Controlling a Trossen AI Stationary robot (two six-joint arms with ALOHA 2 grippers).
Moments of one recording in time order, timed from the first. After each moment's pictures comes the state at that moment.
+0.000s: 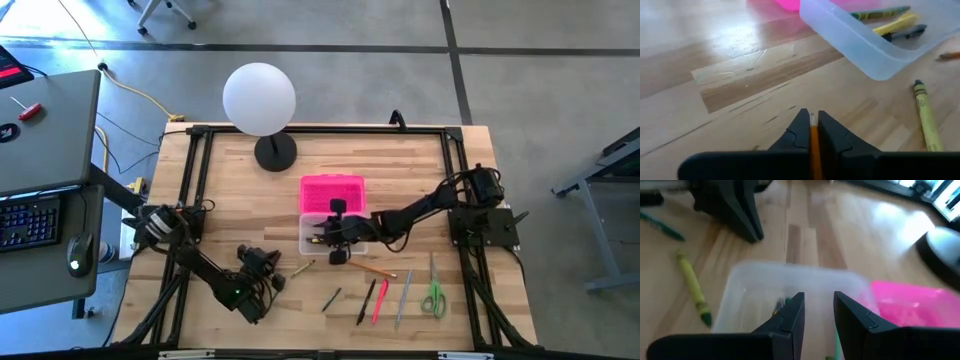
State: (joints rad) left arm -0.80 2.00 0.90 -0.55 -1.01 -1.89; right arm 0.16 1.89 0.89 0.52 0.27 -0.12
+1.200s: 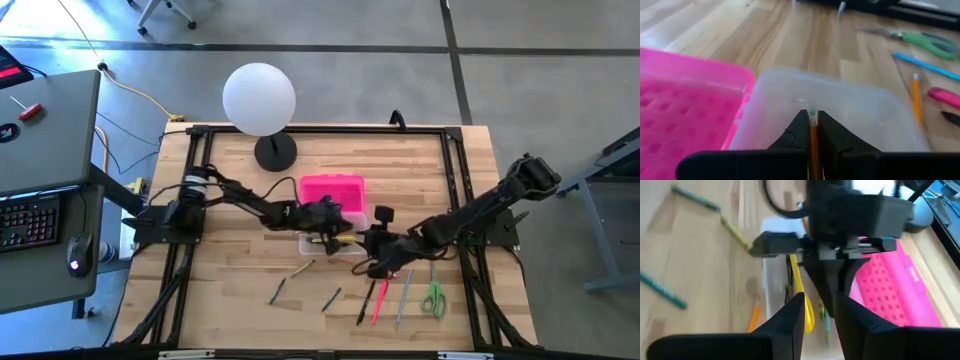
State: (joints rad) left arm -0.06 2.05 1.00 0.64 -0.10 -0.21; right arm 0.46 1.44 0.89 -0.30 0.59 0.29
